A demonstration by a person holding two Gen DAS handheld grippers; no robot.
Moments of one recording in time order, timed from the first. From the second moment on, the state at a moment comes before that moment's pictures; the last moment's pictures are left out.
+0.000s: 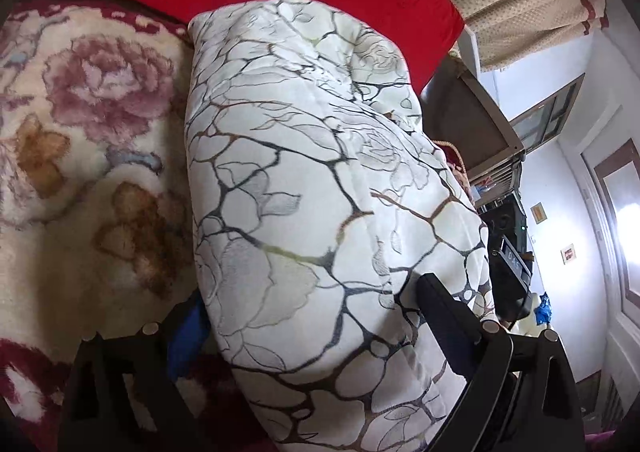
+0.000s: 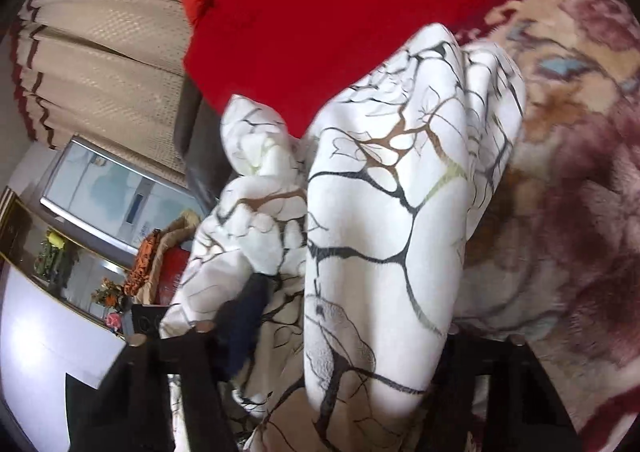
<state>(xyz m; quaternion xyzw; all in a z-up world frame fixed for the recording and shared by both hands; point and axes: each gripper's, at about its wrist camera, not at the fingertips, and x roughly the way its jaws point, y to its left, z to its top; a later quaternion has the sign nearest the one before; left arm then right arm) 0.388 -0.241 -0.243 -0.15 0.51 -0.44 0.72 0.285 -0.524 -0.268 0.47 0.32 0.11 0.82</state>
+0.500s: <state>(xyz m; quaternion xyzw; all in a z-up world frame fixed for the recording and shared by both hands) 0.406 -0.190 -0.207 -0.12 0.45 -0.33 0.82 0.328 -0.447 -0.245 0.41 0.28 0.14 0.85</state>
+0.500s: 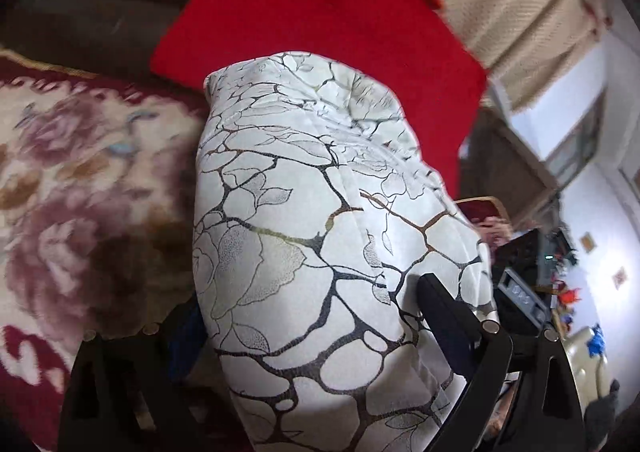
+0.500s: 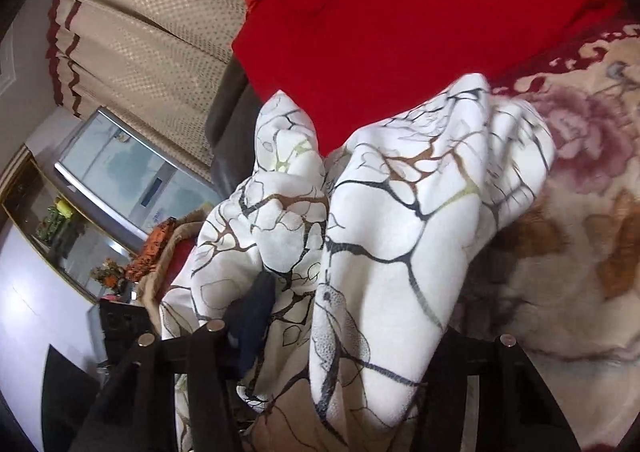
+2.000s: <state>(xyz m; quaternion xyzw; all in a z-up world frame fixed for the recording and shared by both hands) 0.108 -0.102 0.022 0.14 0.20 -0.04 0.97 0.030 -0.330 0.015 0.14 0.18 -0.05 0.97</state>
